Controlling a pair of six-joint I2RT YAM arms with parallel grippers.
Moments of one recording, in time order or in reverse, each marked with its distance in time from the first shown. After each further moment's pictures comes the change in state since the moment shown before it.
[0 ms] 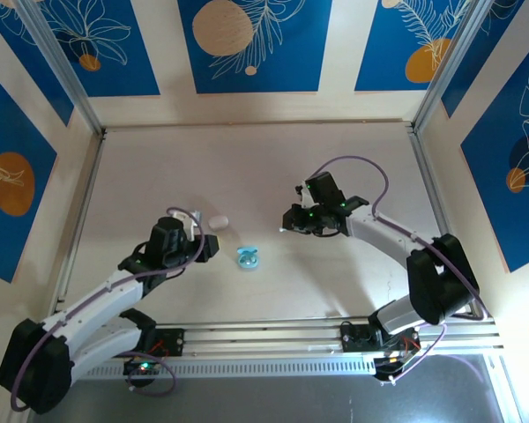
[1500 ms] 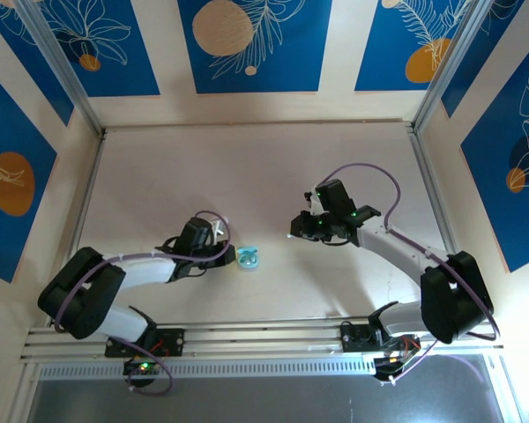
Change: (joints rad) left arm -0.097 0.454 0.029 0.309 0.072 -0.129; right arm -0.026 -0.116 -0.086 -0.017 0.001 -0.002
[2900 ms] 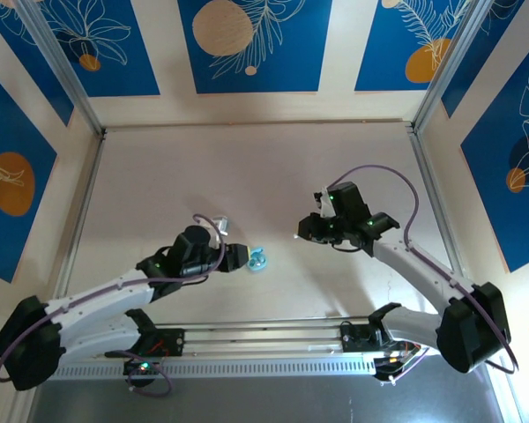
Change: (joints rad) left arm -0.229 -0.445 0.064 -0.253 -0.169 -0.040; right arm -0.011 -0.203 -0.029 -0.107 0.000 0.000
